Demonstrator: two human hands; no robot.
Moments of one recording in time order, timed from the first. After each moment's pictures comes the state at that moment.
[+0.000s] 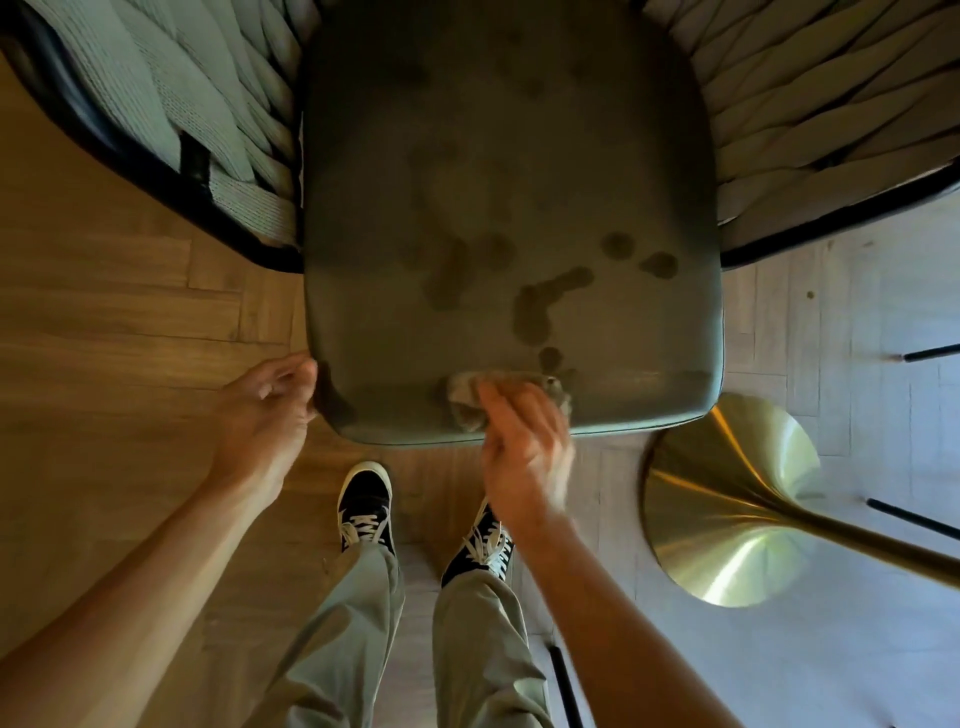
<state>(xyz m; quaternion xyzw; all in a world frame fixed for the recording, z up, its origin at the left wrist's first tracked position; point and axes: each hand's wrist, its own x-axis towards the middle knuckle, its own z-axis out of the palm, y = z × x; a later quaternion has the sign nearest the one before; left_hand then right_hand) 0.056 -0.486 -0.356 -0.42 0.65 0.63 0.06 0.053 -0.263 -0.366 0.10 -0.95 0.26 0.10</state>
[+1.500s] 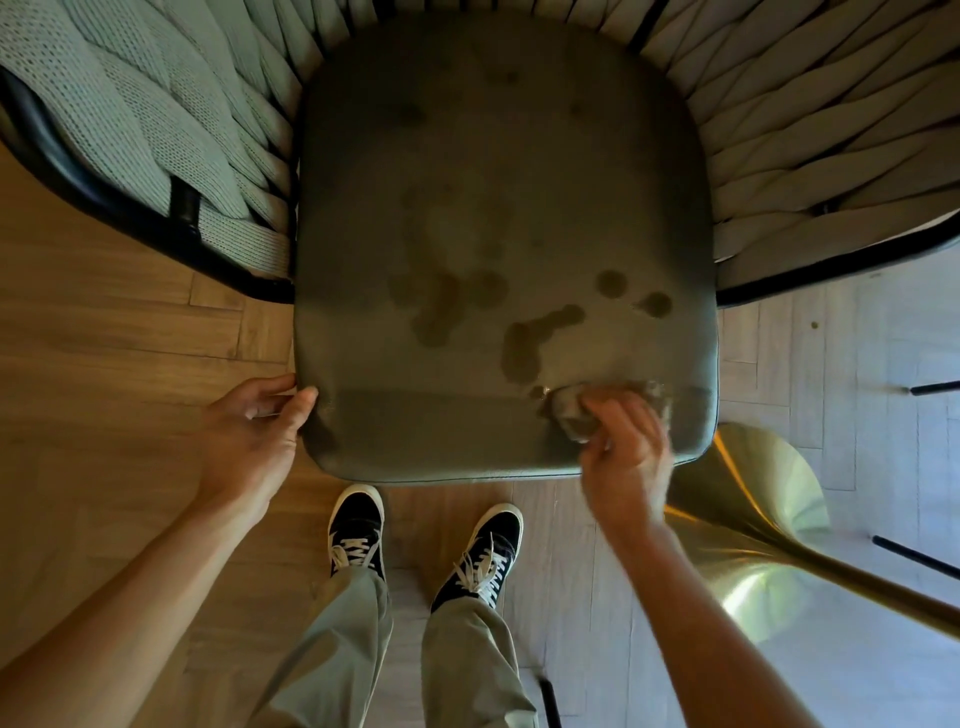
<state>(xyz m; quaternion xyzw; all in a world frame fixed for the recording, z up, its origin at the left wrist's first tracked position) 0.042 -0.483 -0.357 -0.43 0.70 0.57 0.04 0.002 -0.173 -0.352 0.05 -0.97 0.24 0.10</state>
